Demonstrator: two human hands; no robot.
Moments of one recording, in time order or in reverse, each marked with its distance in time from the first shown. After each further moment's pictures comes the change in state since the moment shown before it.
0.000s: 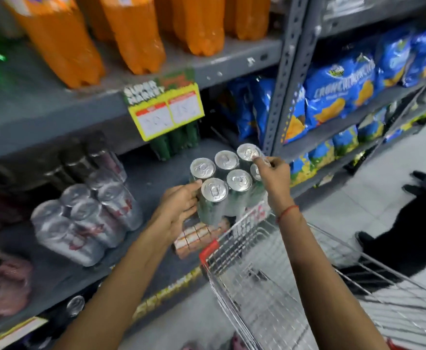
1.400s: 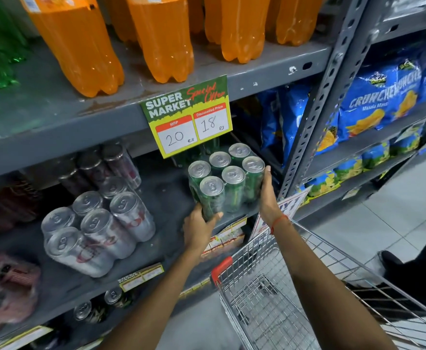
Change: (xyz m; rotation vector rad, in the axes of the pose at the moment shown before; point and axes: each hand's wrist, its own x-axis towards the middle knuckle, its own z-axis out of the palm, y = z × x) left_hand 0.100 -0.080 -0.015 0.697 0.328 0.373; right_hand 0.038 0.072 0.072 0.309 -0.376 0.384
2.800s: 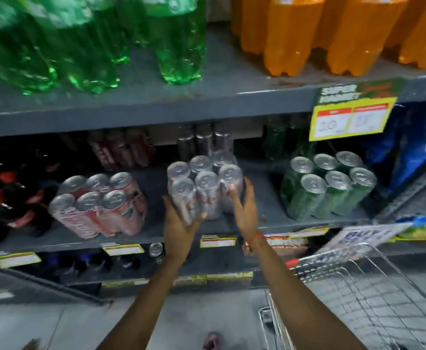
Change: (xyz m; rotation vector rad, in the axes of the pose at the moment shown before) left_hand -0.073 -0.142 -0.163 -0.138 0.509 -0.112; right_hand -0.121 0.106 0.195 -0.471 -0.324 -0.335
